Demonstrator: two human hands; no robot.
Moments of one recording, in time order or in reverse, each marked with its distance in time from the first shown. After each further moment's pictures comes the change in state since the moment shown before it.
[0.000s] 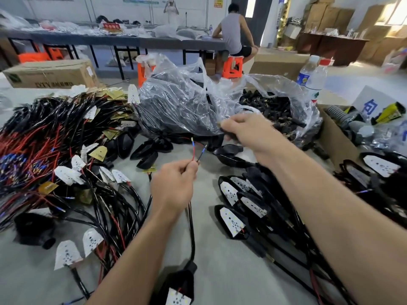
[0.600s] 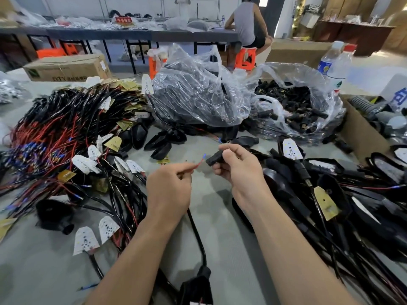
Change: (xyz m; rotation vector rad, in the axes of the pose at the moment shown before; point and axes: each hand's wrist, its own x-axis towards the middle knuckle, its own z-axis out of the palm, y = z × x) left_hand -0.017 -0.025 -0.028 0.162 0.104 0.123; right_hand -0.052 0.064 0.088 0.620 0.129 0.122
